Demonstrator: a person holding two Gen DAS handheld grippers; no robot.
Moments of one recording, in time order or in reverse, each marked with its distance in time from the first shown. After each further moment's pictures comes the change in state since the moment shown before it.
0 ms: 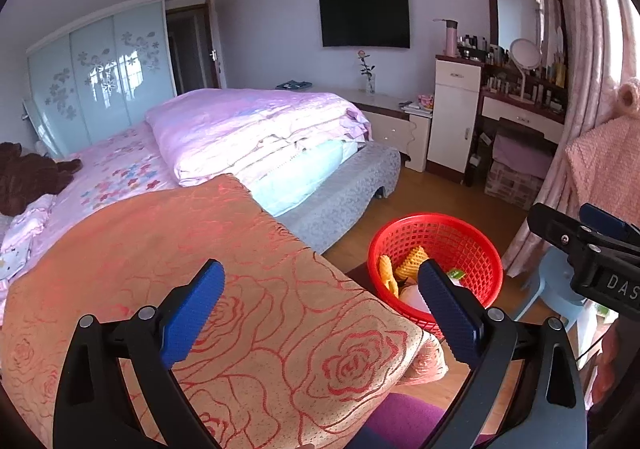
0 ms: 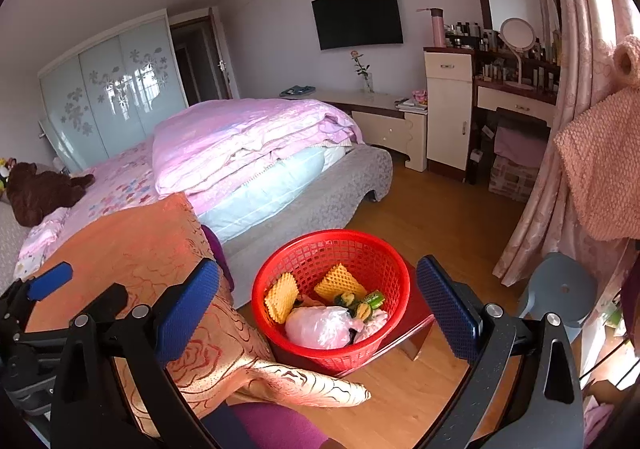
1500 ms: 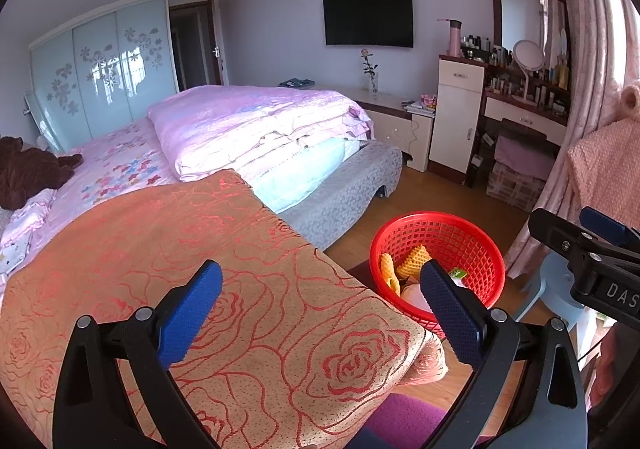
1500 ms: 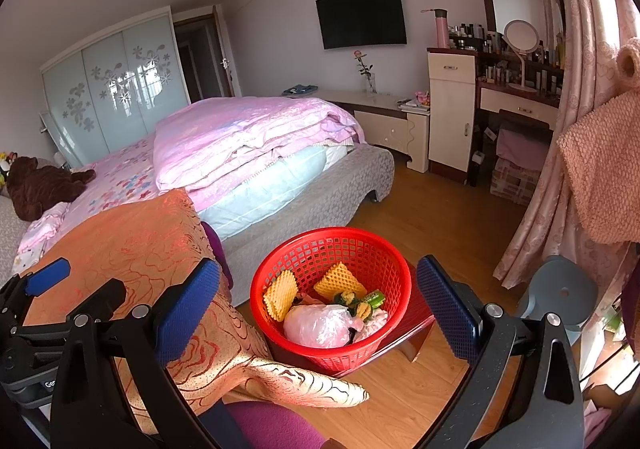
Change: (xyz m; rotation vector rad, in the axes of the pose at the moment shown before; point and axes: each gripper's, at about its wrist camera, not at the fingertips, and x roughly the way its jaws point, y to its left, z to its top) left arm 0.004 0.001 -0.007 -0.015 0.009 -0.004; right arm 0.002 0.004 -0.004 -0.015 0.003 0.003
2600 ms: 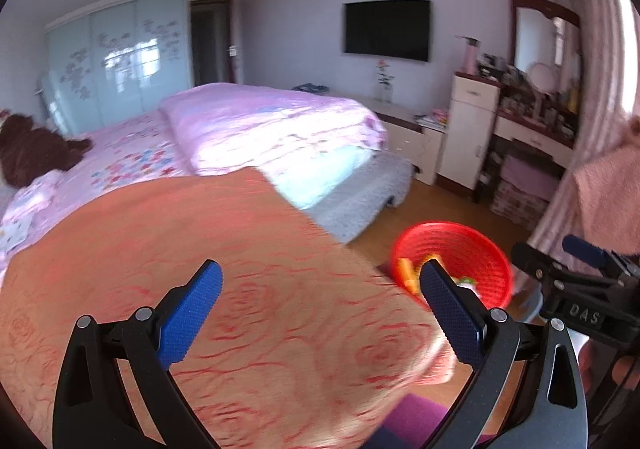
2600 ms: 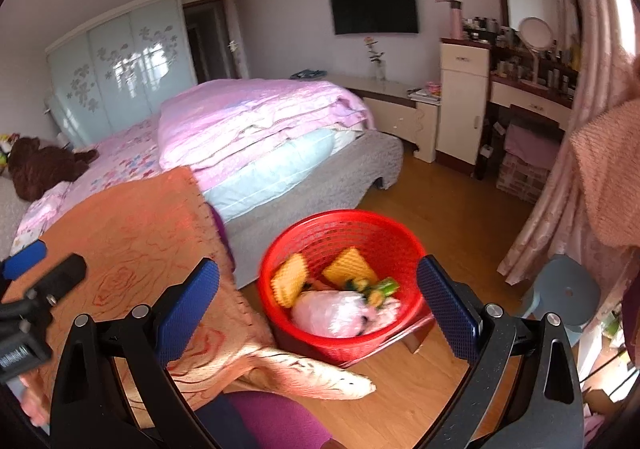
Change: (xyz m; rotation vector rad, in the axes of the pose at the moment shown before) left arm -0.019 0.049 -0.007 -0.090 -0.025 0.044; right arm 0.021 0.035 -0.019 -0.070 0.066 0.047
